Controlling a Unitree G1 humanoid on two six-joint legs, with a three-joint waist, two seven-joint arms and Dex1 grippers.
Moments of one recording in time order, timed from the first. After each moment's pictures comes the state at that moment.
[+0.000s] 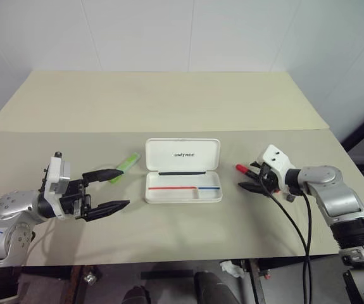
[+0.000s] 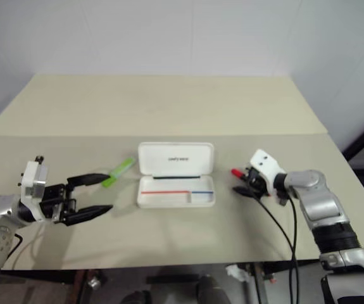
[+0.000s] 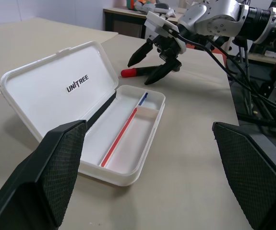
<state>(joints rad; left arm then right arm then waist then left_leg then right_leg) -0.16 0.76 0.31 -0.12 -0.68 0.32 -1.21 -0.57 -0.72 0.10 0.24 0.10 0.43 0.94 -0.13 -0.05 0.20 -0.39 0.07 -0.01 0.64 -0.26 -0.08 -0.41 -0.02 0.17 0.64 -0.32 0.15</state>
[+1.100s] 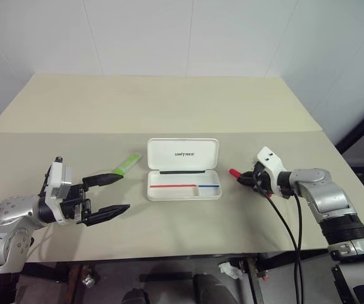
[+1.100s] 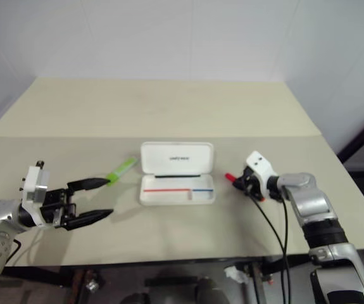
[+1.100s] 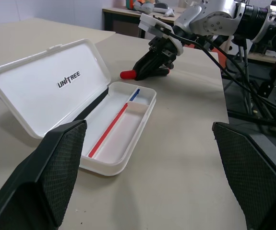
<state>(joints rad) -0.11 0.76 0.32 -0.15 -0.68 0.32 -1.19 -0.61 -0.66 0.11 0.31 0.12 0.50 0.94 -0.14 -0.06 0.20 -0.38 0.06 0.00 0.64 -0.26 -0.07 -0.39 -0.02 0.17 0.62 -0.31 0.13</state>
